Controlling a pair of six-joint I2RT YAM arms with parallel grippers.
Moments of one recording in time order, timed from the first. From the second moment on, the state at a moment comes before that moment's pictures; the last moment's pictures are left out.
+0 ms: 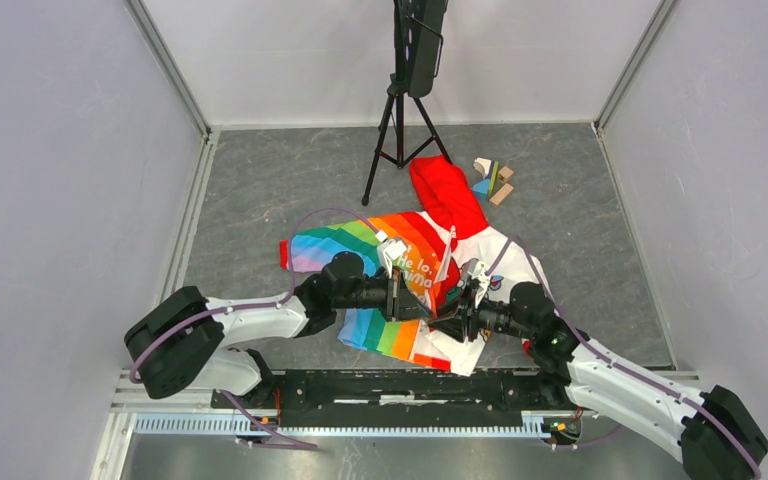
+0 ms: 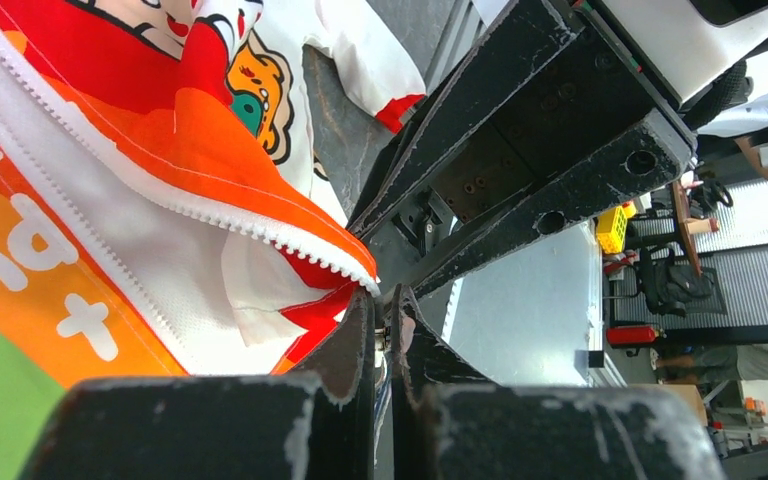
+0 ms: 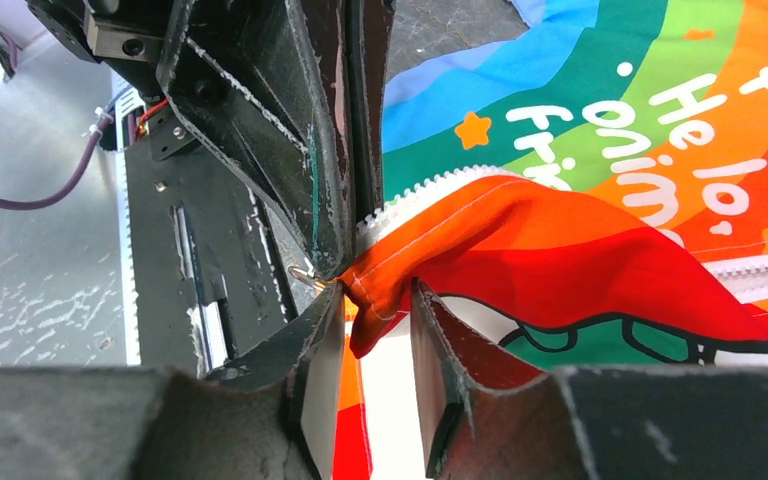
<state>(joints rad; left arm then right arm) -0.92 1.35 0.48 0.59 0.51 -0.75 0.76 0.70 0.13 0.33 -0.49 0.23</state>
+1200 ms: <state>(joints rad) -0.92 1.14 0.58 0.28 0.49 -0.74 0.76 0.53 0.09 0.26 -0.45 -0.07</state>
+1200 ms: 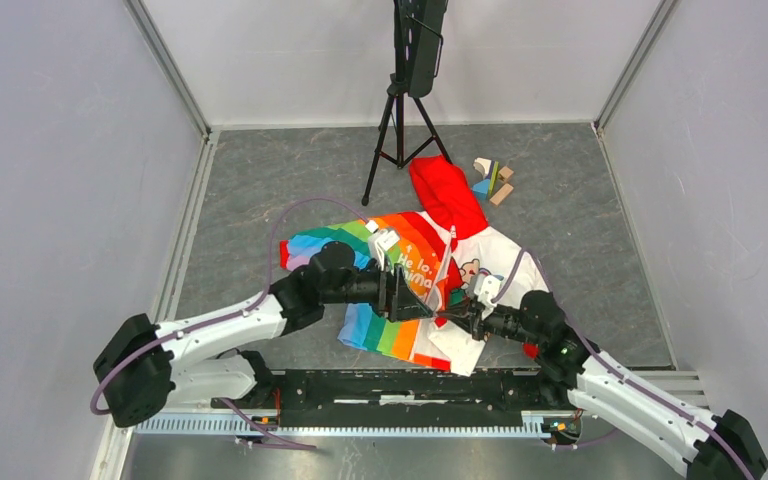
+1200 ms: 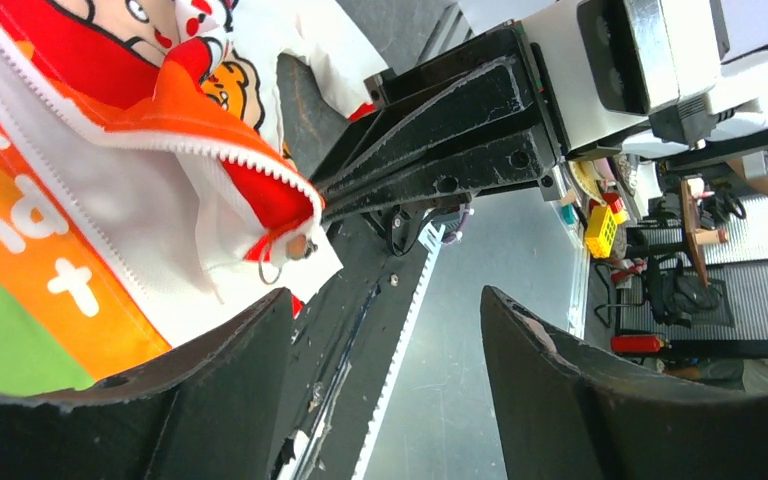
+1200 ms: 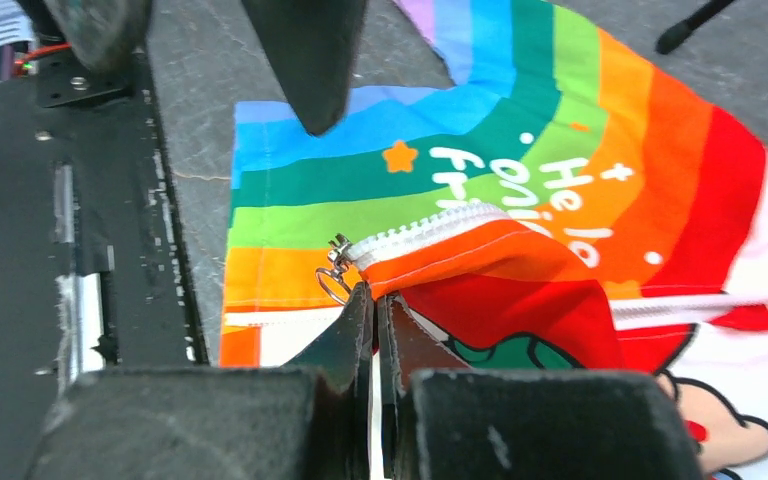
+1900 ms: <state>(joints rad) -1.08 1.69 1.20 -0.83 0.17 -0.74 0.76 0.42 0.13 0.05 0.11 0.09</state>
